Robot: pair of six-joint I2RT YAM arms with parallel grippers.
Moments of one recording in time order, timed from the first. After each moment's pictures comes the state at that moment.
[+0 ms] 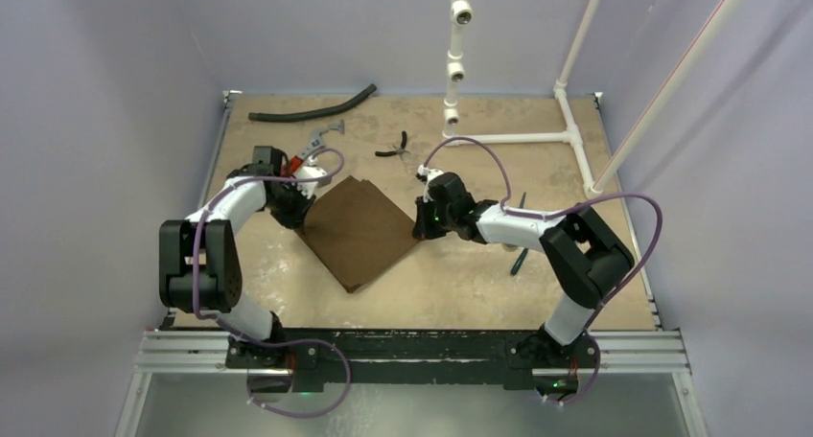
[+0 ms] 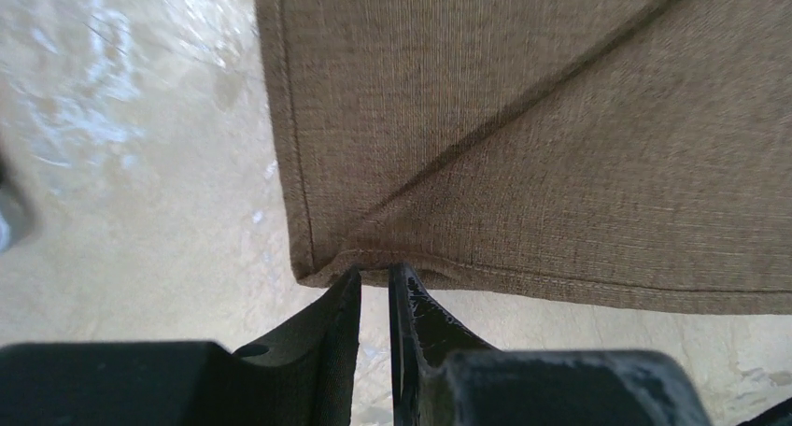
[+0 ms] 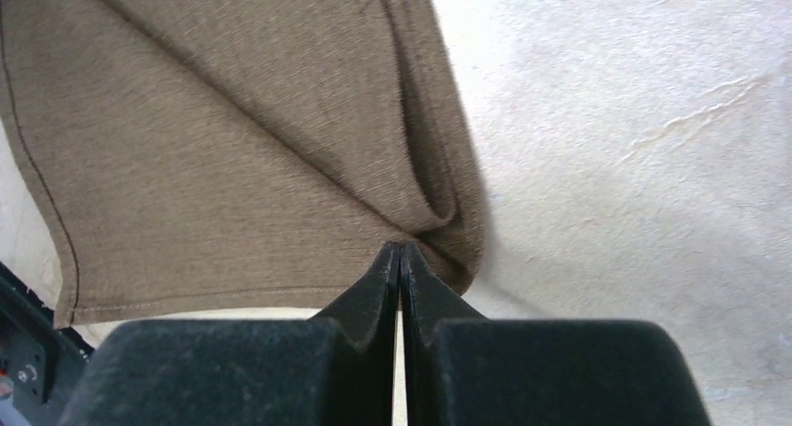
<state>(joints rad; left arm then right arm) 0.01 1.57 1.00 -0.67 0.32 0.71 0.71 1.70 0.91 -0.02 -0.16 0.45</state>
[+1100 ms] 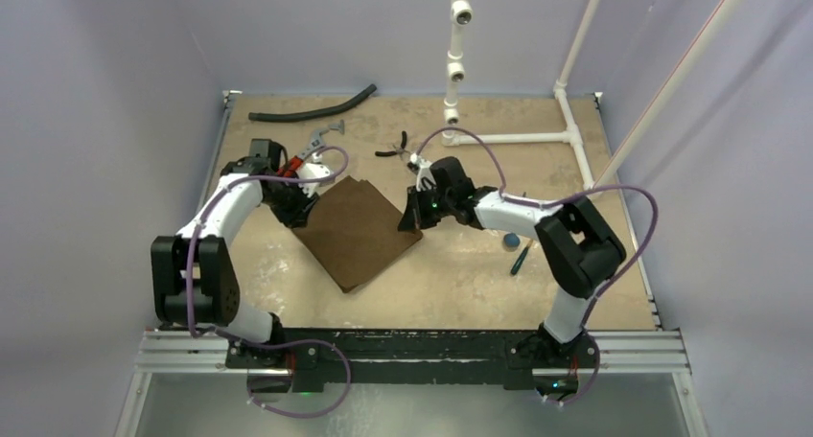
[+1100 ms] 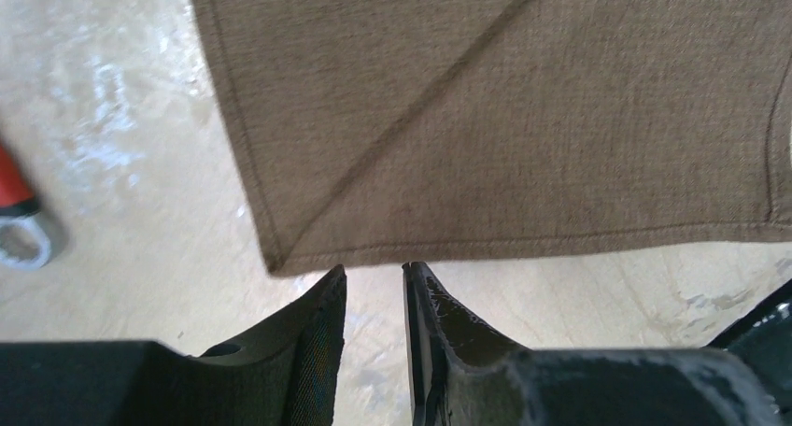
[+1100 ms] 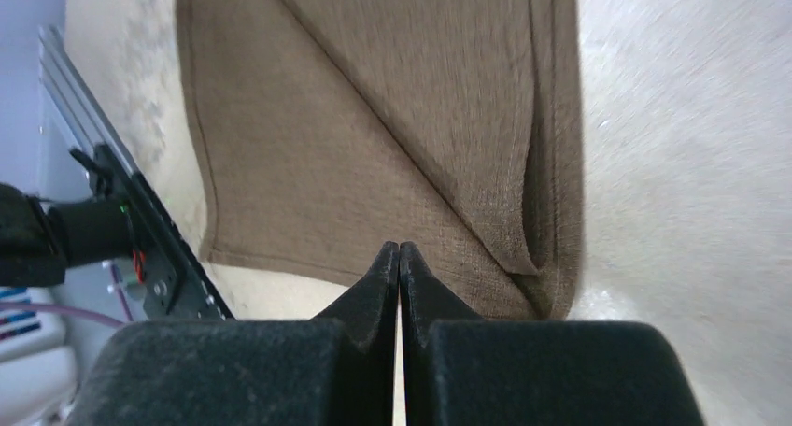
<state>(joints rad) -0.01 1.48 1.05 -0.83 0.37 0.81 0.64 1.73 1.02 -0.01 -0.44 0.45</state>
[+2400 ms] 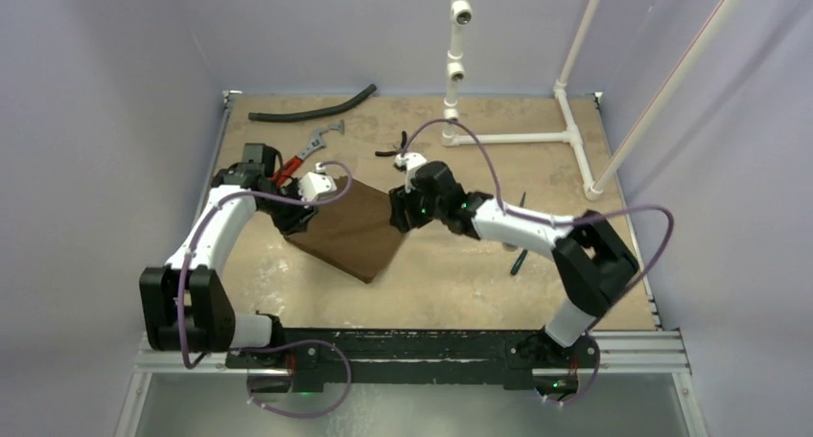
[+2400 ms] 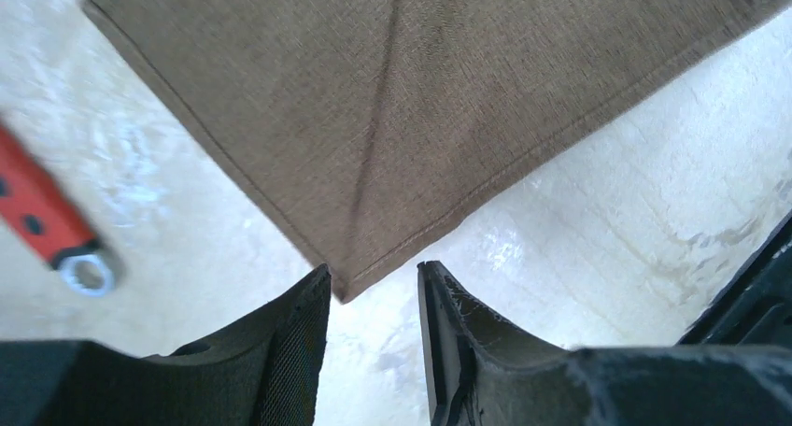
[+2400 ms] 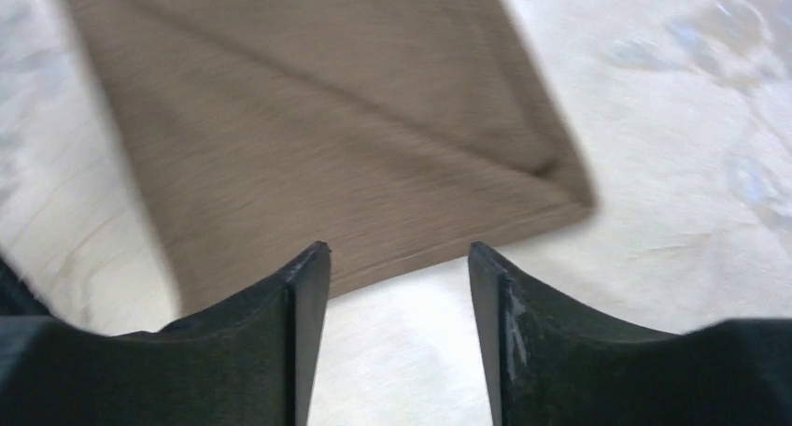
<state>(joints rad) -0.03 1.40 1.02 -0.91 0.44 0.99 0.71 1.75 1.10 -0.11 -0.14 0.28</state>
